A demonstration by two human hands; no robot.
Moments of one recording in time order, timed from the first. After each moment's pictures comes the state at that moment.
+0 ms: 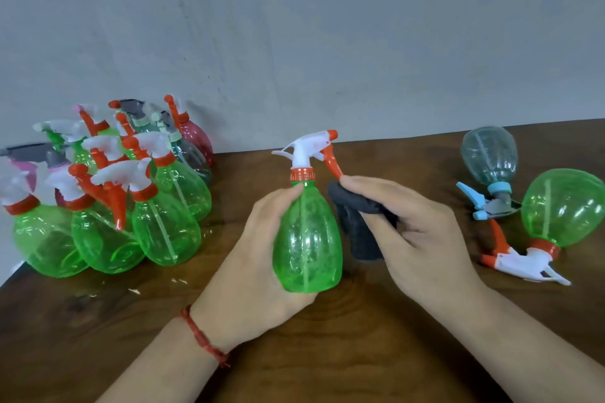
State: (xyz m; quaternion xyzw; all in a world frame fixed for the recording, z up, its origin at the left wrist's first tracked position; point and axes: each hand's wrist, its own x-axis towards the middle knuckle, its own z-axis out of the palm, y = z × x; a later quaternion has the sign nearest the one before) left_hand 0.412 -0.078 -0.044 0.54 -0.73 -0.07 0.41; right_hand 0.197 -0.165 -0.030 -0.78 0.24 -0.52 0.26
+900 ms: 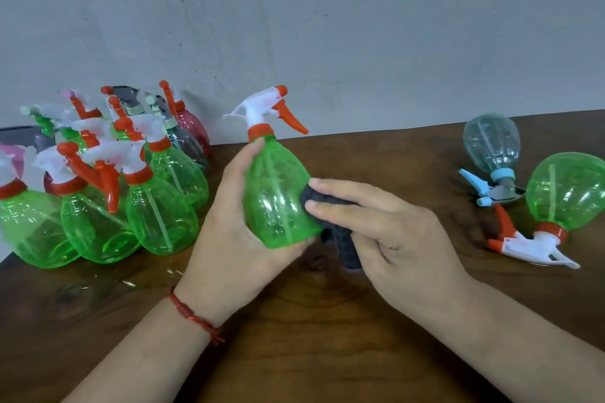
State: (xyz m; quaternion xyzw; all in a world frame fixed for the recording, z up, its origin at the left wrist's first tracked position) left_hand 0.418 -0.078 -0.041 0.55 -0.65 -0.07 0.53; right_hand 0.209 -0.141 -0.039 -0.86 0.20 -0.44 0.14
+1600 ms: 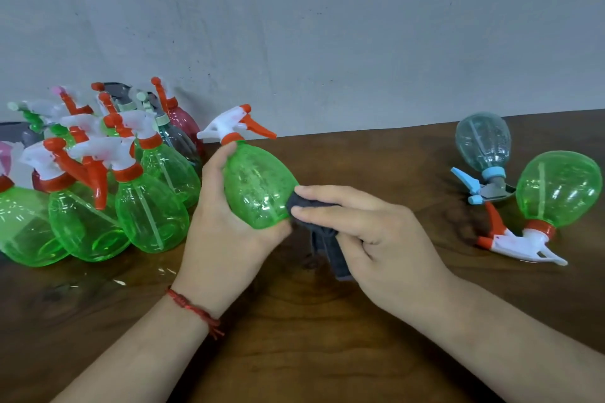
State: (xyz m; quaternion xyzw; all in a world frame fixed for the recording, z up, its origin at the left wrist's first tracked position) left_hand 0.415 -0.084 -0.049 0.62 -0.55 -0.07 0.55; right_hand 0.210 -0.143 -0.045 -0.87 0.20 -0.41 0.19
